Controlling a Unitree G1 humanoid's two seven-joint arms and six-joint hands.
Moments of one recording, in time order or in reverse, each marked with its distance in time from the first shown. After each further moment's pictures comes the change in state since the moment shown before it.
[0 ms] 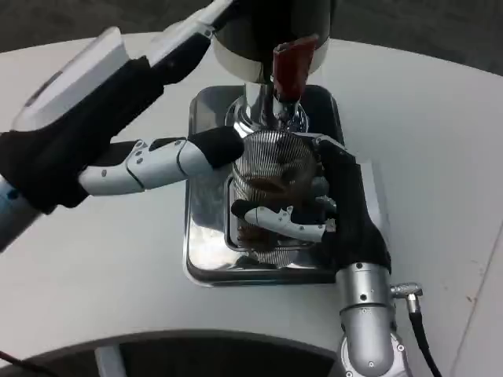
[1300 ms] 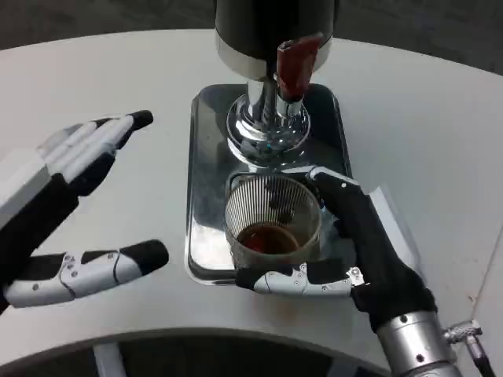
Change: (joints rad) left arm 0.502 0.023 0.265 -0.196 0.297 -0.017 0.085; right arm 0.367 -0.129 0.049 -0.598 -0.048 0.109 0.340
